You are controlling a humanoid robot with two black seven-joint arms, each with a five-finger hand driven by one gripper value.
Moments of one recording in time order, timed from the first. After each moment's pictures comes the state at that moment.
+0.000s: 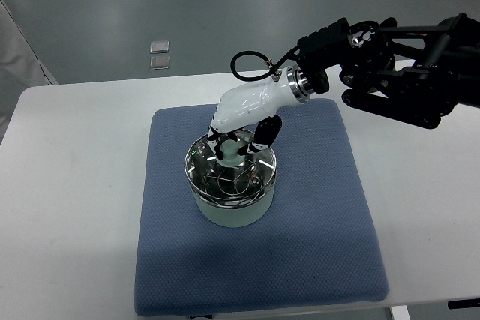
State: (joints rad) left arm 0.01 0.00 -0.04 -0.16 0.01 -0.02 0.06; right arm 1.41 -0.30 -0.03 1.08 -1.69 0.27 0.61
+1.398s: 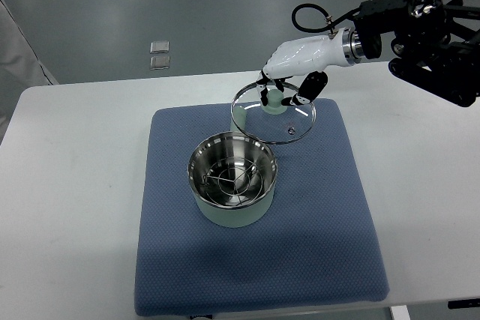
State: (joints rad) left arm 0.01 0.00 -0.04 -0.16 0.01 -0.02 0.06; right arm 1.35 -0.40 0.02 0.87 -1.69 0.23 0.61
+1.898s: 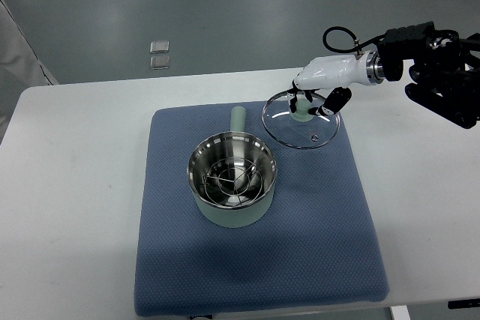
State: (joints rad) left arm 0.01 0.00 -0.04 -0.16 0.01 -0.02 0.06; right arm 1.22 -0.38 0.00 0.71 -1.69 0.13 0.61
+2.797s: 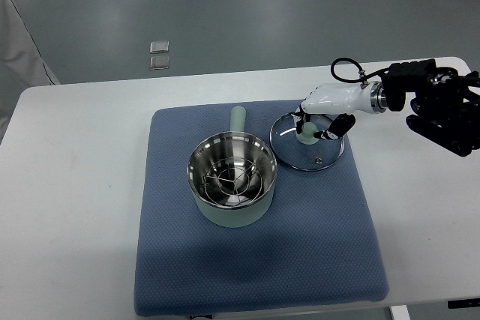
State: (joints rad) left arm 0.01 0.00 -0.04 -0.16 0.01 -0.02 0.06; right arm 1.11 -0.36 0.01 0.68 -1.68 0.06 0.61
